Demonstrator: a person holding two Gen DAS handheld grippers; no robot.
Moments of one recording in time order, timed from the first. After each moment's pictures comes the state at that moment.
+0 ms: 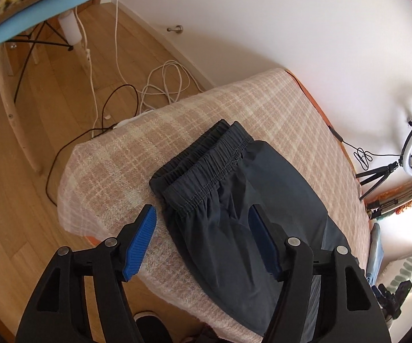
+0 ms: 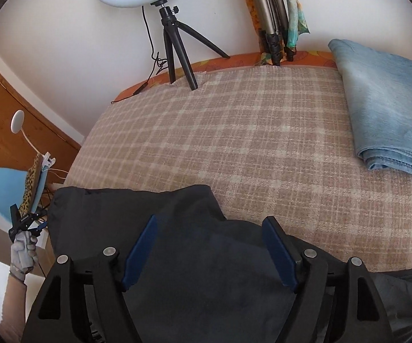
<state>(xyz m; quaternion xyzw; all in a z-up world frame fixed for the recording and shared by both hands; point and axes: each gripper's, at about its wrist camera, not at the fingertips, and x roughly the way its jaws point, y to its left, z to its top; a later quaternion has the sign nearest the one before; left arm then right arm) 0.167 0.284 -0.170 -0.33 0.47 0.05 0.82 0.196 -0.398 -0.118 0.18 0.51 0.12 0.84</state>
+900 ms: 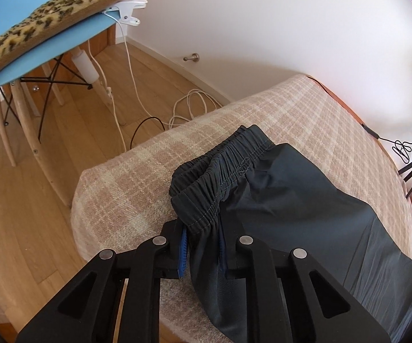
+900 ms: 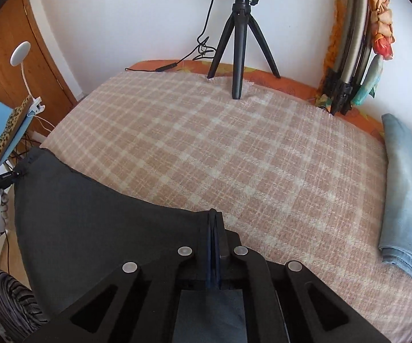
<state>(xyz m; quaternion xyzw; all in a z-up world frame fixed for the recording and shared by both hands) 0.179 0.260 -0.182 -0.22 0.44 0.14 0.86 0.247 -0.326 -0.126 0.00 0.51 0.12 0.85</state>
